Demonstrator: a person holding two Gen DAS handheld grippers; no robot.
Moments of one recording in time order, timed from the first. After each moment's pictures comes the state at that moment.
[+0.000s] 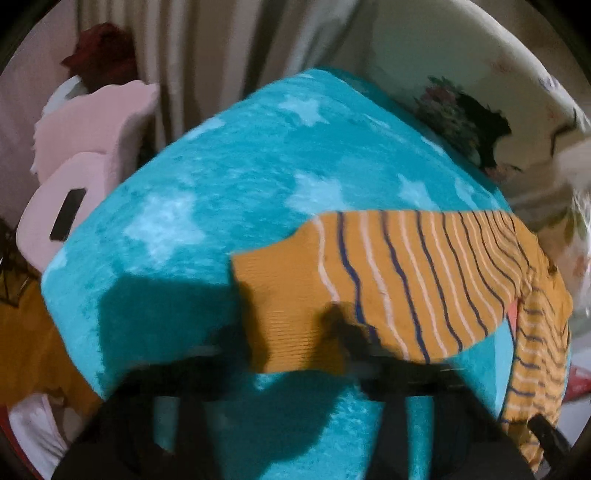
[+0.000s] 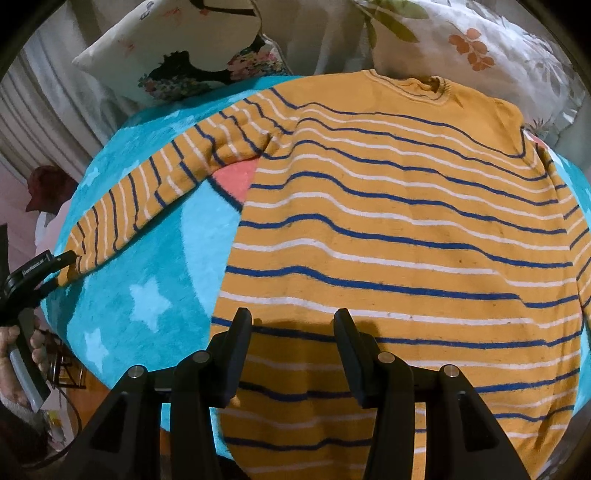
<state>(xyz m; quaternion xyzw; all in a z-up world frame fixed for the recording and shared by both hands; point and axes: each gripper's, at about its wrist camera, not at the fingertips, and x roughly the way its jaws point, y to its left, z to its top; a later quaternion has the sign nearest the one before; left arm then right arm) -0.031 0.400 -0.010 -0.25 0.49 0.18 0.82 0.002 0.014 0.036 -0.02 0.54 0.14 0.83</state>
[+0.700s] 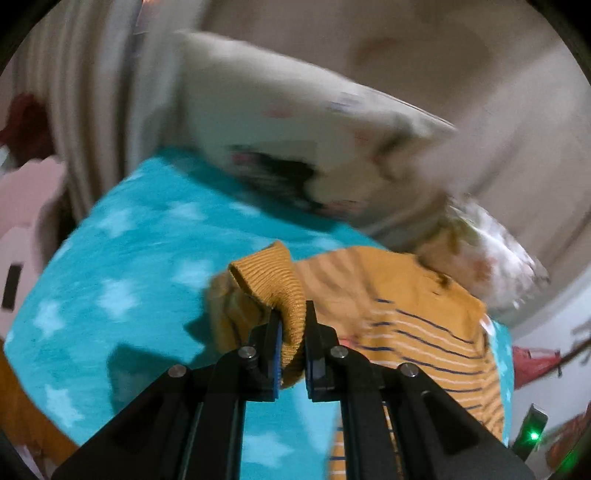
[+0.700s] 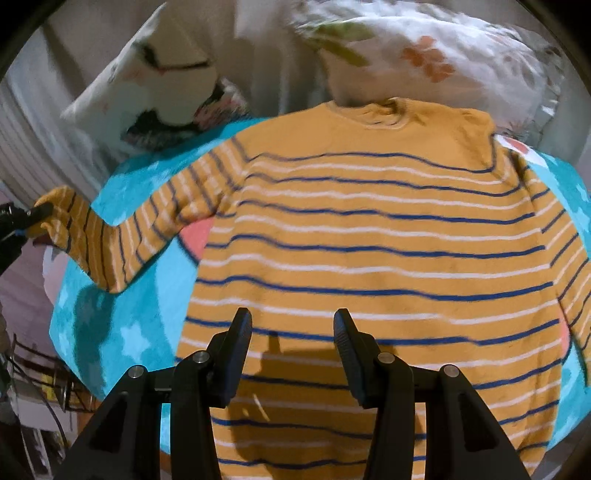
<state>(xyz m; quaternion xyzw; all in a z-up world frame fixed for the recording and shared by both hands) 0.061 0.247 0.132 -0.23 0.41 0.04 0.88 0.022 -0.061 0.061 0.04 0.49 0.13 0.86</state>
